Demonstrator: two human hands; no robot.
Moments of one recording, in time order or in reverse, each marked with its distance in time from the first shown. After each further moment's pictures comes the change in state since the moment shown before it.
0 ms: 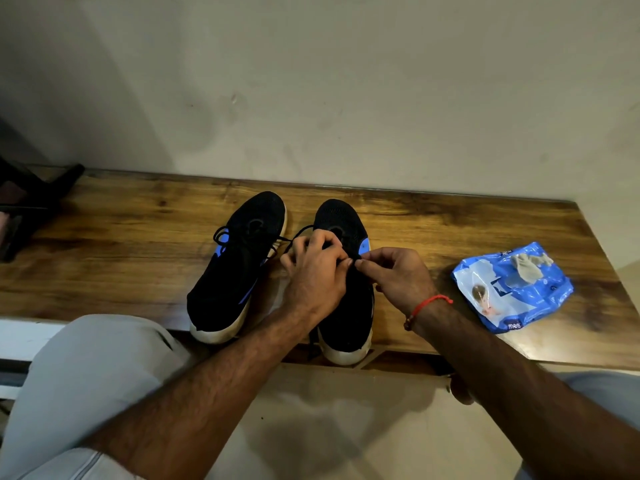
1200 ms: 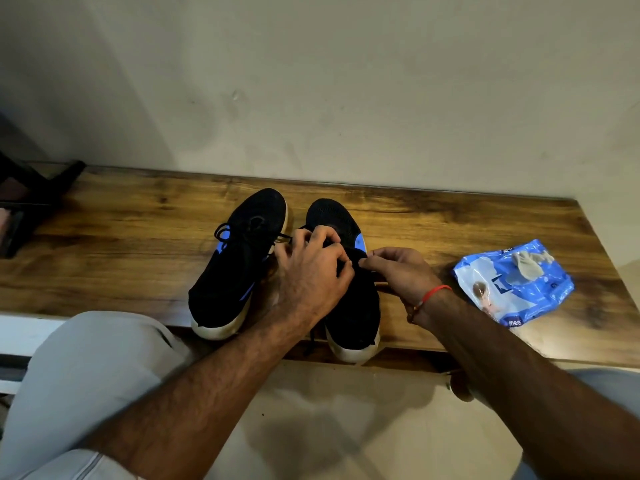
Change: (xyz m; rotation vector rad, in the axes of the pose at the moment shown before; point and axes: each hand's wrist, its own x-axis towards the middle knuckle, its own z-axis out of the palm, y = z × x) left_hand -0.005 0.001 -0.009 0.208 0.031 0.041; right_hand 0.007 0.004 -0.005 0.155 -0.102 0.170
